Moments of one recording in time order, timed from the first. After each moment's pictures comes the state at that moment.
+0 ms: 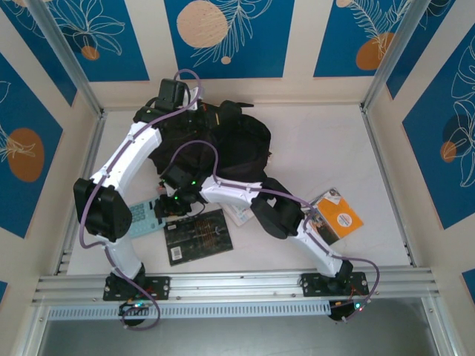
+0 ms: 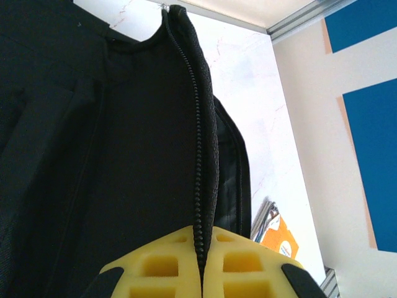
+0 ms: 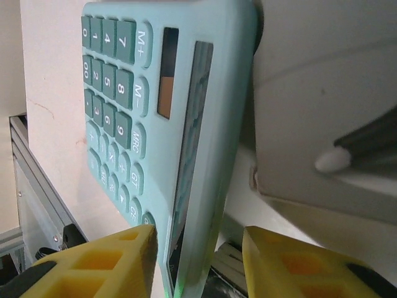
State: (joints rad) left arm -0.36 1.79 1.76 -0.67 0.46 -0.56; right arm 1.05 2.40 1.94 -0.50 -0.44 0.80
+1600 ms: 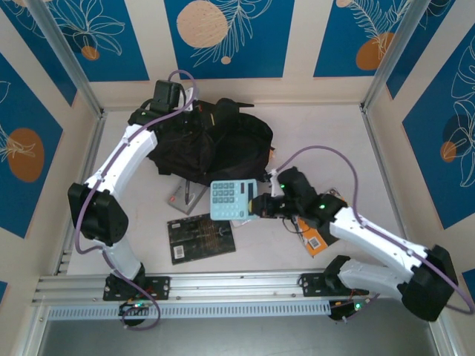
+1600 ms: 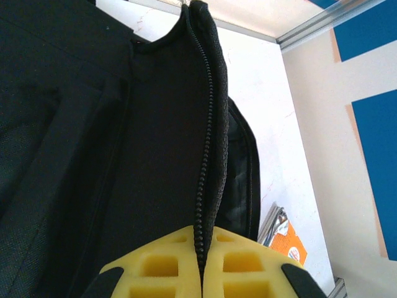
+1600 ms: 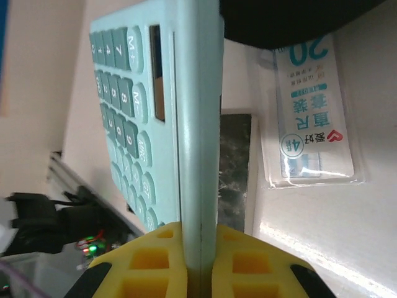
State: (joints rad) left arm -0.35 1.74 1.72 -0.67 0.43 -0.56; right arm 0.72 1.01 0.74 -0.44 -0.34 0.76
